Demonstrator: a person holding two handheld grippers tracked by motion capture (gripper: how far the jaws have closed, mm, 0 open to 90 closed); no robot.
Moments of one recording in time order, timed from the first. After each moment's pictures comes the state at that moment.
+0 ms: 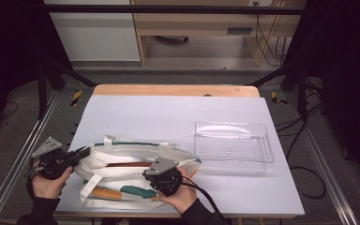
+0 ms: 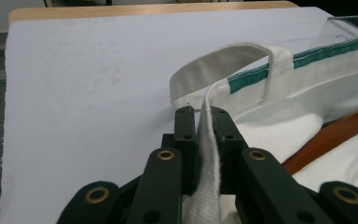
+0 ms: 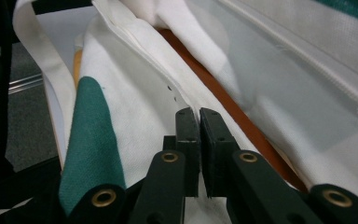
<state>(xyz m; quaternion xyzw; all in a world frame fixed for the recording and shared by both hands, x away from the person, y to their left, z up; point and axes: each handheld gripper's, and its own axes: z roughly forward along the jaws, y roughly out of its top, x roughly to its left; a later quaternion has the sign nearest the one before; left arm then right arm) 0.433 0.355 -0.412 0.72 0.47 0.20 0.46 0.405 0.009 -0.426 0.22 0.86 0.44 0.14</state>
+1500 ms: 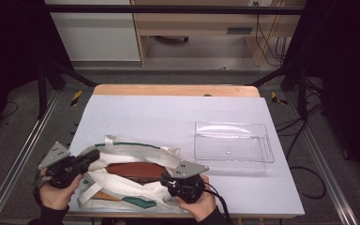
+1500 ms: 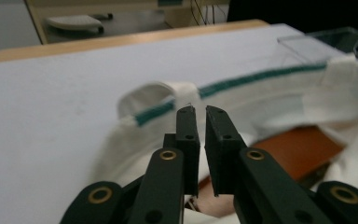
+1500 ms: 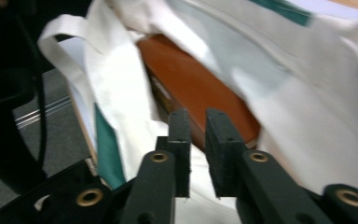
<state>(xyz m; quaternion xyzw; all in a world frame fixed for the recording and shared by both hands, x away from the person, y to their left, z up) 0.398 0.299 -0.391 0.74 0.42 0.21 0.48 0.384 -0.049 -0.416 0.27 0.82 0.48 0.11</state>
